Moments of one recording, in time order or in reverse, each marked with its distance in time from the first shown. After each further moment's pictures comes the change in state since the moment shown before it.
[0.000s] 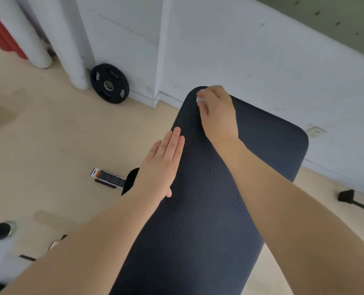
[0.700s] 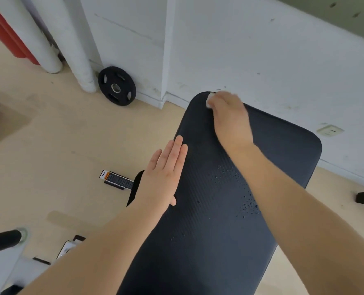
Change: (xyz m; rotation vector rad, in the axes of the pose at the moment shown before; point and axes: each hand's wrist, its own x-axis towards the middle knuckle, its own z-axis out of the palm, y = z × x) left_hand -0.005 -0.004 0.001 -0.016 0.012 -0.041; right_hand 0.011 0.027 -0.004 -0.125 -0.123 -0.029
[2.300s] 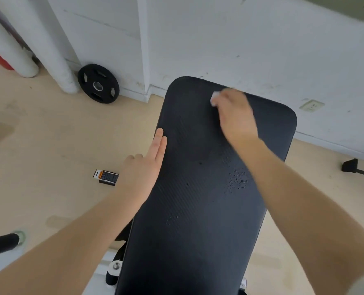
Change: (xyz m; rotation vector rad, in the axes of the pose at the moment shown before) left_hand -0.011 0.002 -0.049 0.235 -0.268 0.031; right_hand -0.037 0.031 -0.025 0.062 0.096 0.162
